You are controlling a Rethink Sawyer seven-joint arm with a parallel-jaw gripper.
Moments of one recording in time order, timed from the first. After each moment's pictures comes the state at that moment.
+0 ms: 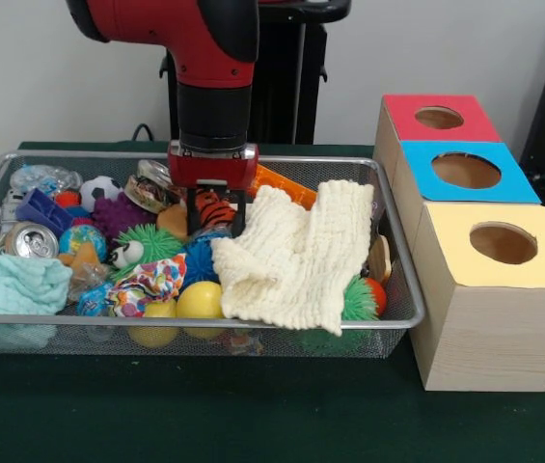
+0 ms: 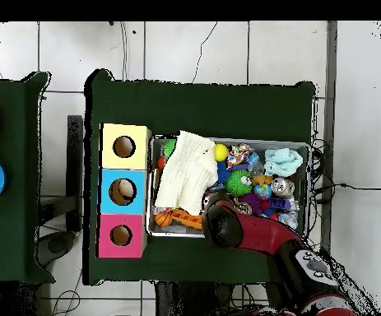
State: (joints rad) arm -0.50 -0.51 0.08 1.87 -0.27 0.00 1.57
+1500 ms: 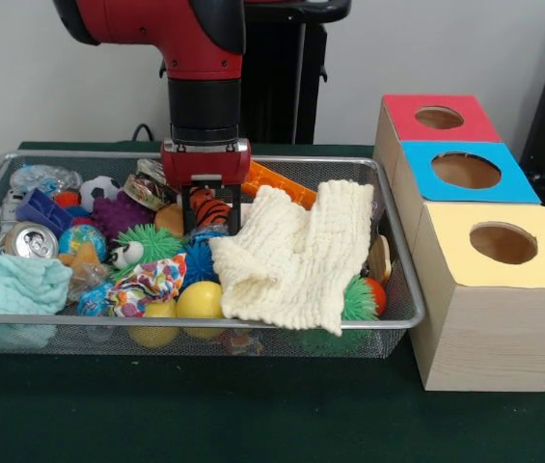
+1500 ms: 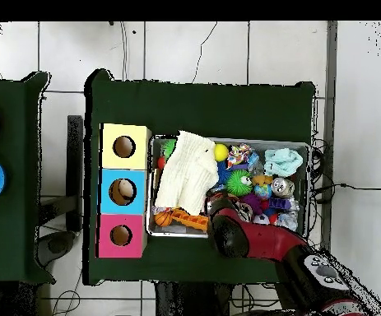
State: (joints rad) arm -0.59 -0.50 0.14 1.91 -0.41 -0.12 1.57
